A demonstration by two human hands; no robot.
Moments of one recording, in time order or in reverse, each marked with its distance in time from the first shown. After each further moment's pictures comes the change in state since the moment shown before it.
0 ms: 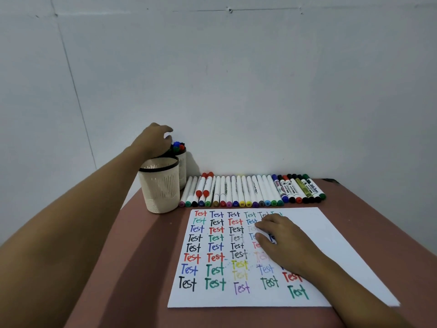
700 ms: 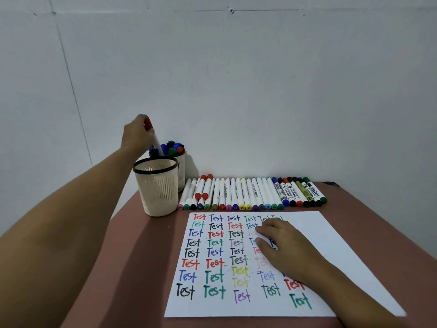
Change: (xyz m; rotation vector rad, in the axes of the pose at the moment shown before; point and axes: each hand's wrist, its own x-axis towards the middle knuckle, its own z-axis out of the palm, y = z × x) left_hand 0.008 -0.018 -0.004 -0.316 0.323 -0.199; right_hand -0.001 -0.002 -0.001 0.002 -0.002 -0.003
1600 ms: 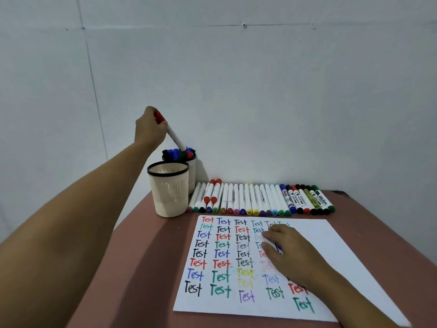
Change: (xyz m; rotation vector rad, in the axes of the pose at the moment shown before) left_hand -0.009 0.029 -0.029 -0.154 0.083 -0.038; right_hand -0.002 -0.002 0.000 0.006 -0.012 -0.002
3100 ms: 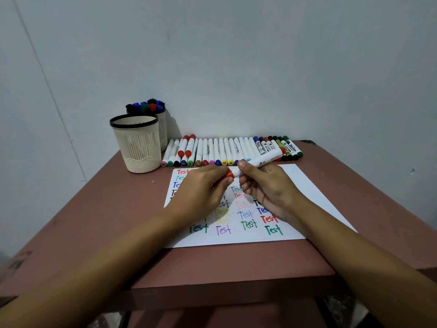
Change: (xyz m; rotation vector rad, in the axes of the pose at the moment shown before) left_hand -0.243 0.018 0.045 -0.102 -0.473 0.675; right_hand -0.007 -0.026 -0.019 1.432 0.058 0.226
